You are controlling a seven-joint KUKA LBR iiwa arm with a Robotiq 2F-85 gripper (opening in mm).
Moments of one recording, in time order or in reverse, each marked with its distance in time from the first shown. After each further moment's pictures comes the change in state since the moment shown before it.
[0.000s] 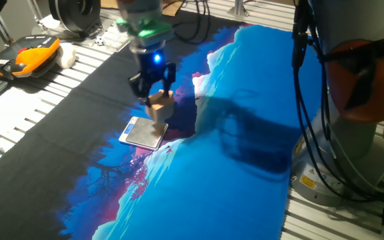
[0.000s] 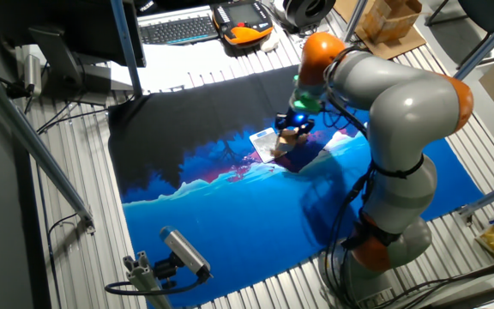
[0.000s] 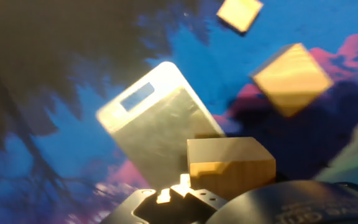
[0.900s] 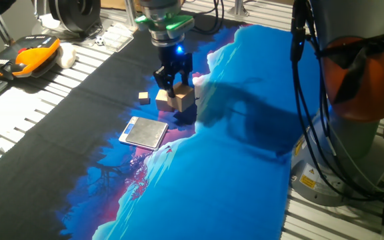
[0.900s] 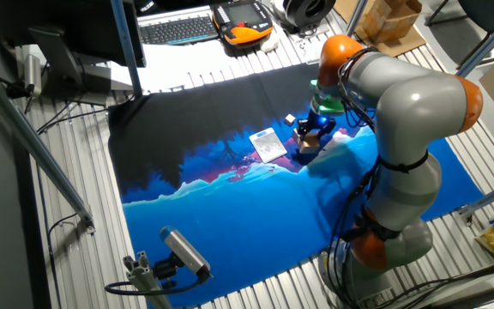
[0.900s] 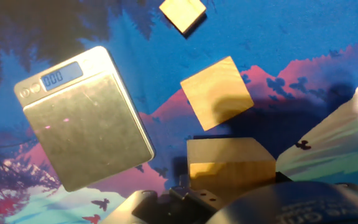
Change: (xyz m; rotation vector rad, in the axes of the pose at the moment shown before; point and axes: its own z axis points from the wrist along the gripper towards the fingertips) arm -0.014 -0.098 0.002 0.043 0.045 -0.197
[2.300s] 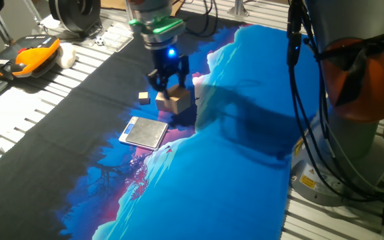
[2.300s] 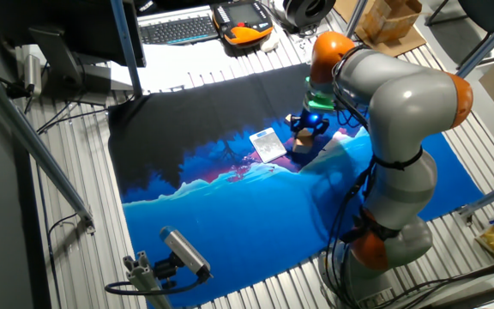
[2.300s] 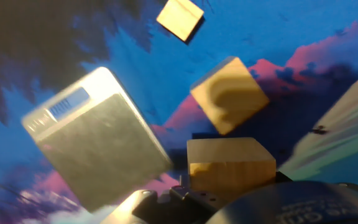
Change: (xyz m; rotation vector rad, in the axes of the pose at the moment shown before) arm 0.001 0.004 0.001 0.044 0.022 0.082
